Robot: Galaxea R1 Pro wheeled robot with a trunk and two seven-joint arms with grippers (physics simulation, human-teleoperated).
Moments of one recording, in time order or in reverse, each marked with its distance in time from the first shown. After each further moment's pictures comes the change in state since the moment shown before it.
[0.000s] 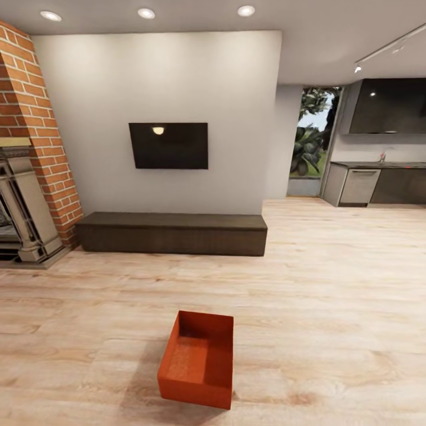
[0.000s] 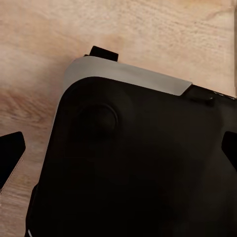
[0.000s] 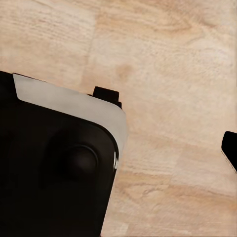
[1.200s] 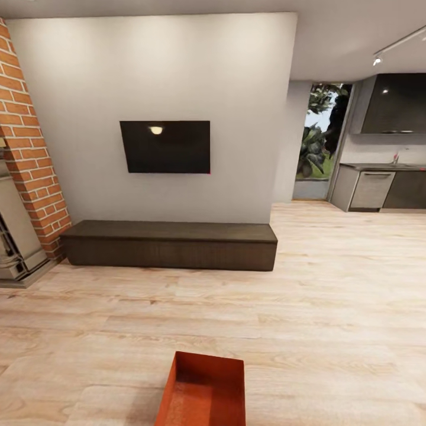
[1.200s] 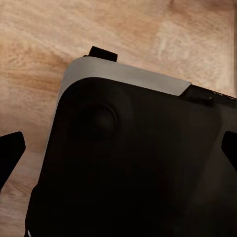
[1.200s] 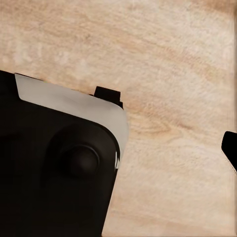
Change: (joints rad) left arm 0.000 -0.002 -0.001 0.000 -0.003 -0.002 0.000; right arm 0.000 -0.001 -0.001 0.000 -0.001 0.000 0.007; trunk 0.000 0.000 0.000
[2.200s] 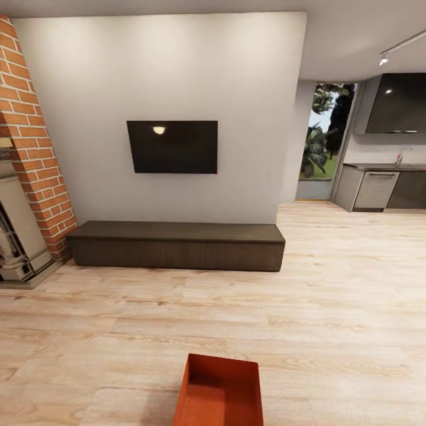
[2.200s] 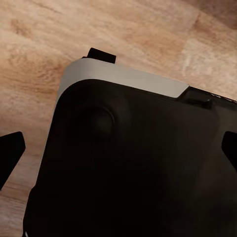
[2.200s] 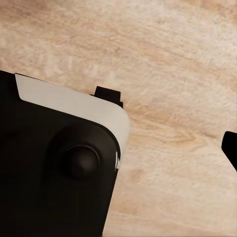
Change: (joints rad) left arm 0.000 -0.002 0.003 -0.005 0.002 -0.001 0.000; right arm 0.000 0.001 -0.001 0.000 -0.001 0.000 -0.001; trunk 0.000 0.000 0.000
